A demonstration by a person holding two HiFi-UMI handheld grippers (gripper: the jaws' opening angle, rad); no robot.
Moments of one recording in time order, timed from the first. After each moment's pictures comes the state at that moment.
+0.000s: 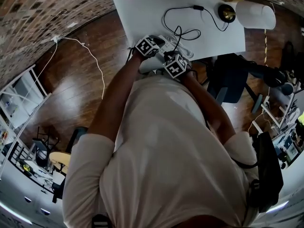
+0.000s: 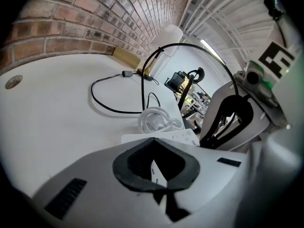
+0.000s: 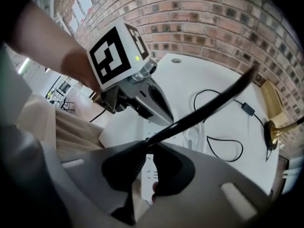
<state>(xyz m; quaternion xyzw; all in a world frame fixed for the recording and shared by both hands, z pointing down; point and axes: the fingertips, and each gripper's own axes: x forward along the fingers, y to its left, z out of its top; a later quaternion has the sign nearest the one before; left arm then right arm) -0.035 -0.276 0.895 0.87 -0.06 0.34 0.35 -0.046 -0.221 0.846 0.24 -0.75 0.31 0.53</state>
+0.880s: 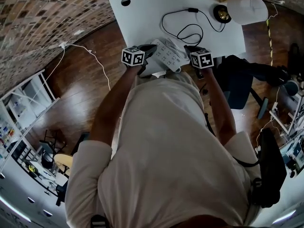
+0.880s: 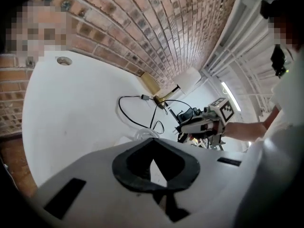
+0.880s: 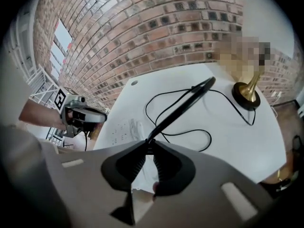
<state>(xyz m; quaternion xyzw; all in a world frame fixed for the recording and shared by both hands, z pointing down) -0.064 -0.286 0.833 0.82 -0.22 0.18 0.49 0.096 -0.279 0.825 0.37 -0.74 0.43 0.37</state>
